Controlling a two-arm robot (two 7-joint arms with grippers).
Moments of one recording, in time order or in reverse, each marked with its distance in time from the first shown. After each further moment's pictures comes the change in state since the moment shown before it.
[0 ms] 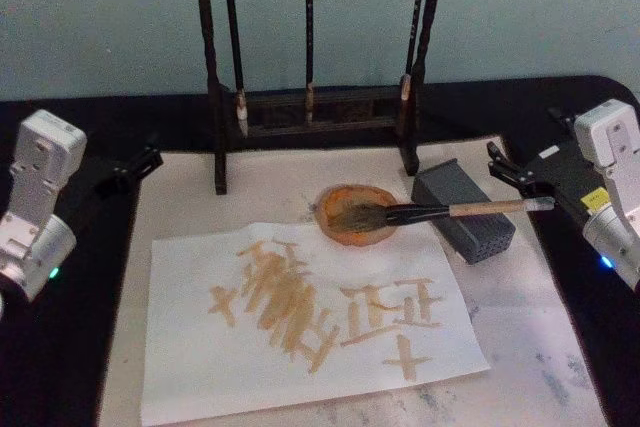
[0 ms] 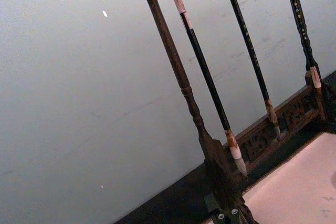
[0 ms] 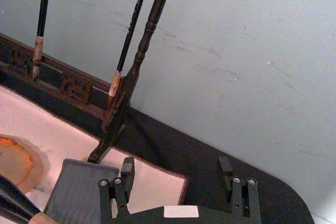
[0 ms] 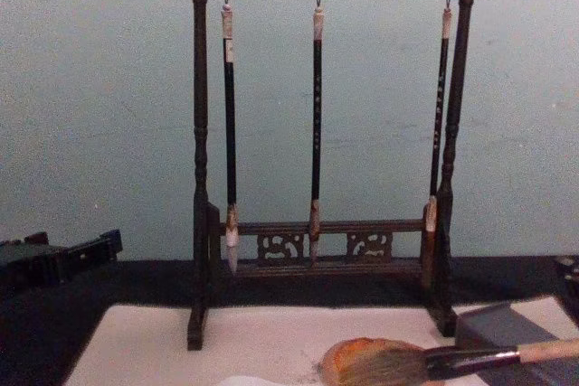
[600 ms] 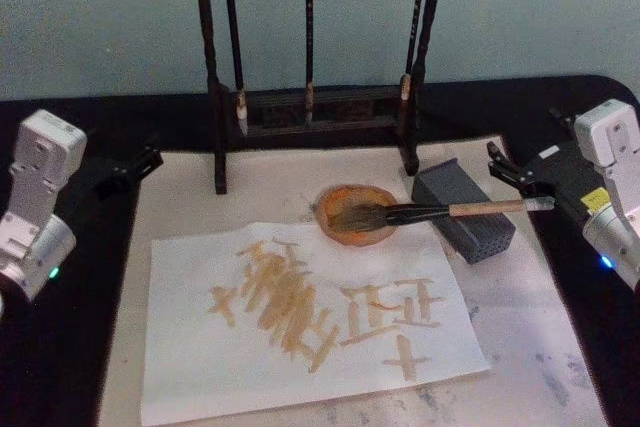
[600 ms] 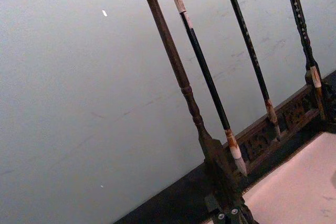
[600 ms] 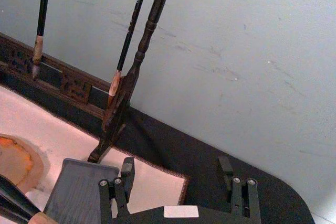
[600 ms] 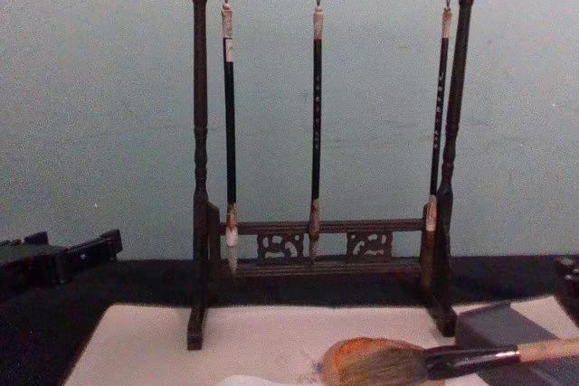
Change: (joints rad) left arm 0.000 0.000 0.000 0.000 0.000 0.000 0.000; right arm 0.000 0.000 0.000 0.000 0.000 0.000 0.000
